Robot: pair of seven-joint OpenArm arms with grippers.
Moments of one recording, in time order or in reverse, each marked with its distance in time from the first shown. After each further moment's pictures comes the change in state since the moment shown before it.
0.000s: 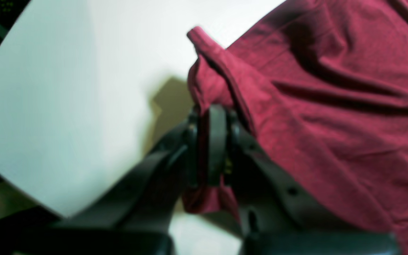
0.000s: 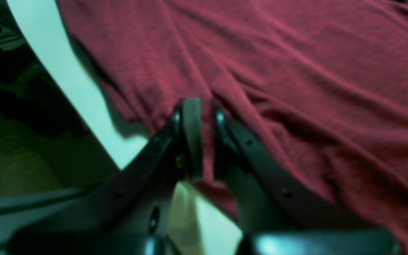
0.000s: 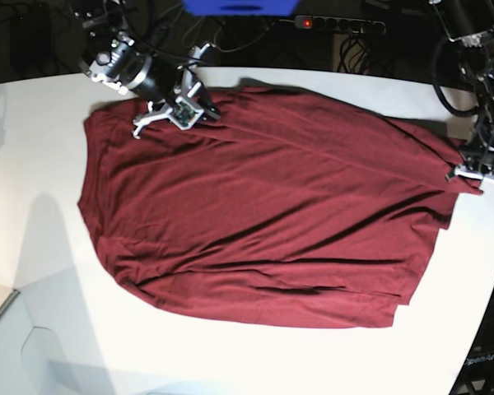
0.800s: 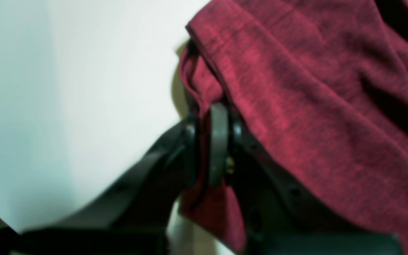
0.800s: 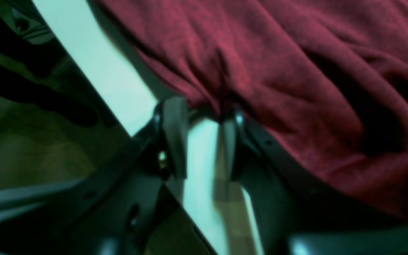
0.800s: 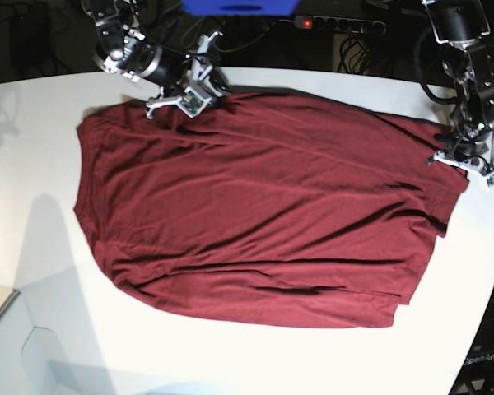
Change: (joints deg) left arm -0.4 0.3 7.3 -14.3 5.5 -0.2 -10.8; right arm 0.3 -1.0 -1.1 -9.5 0.8 0.0 1.3
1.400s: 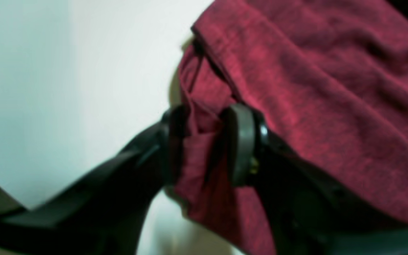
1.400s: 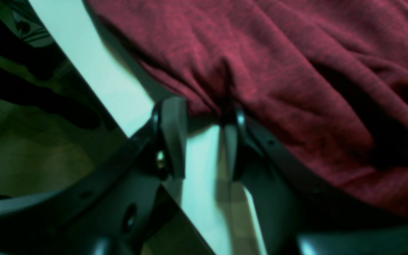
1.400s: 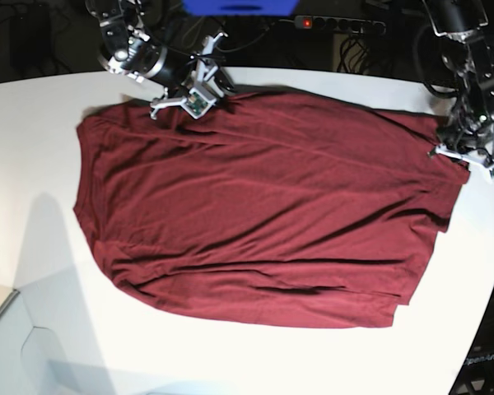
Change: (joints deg) left arm 2.0 0.8 -1.3 2.2 0.2 0.2 0.6; right arm 0.1 -1.3 0.0 0.0 -0.2 0.0 -0.4
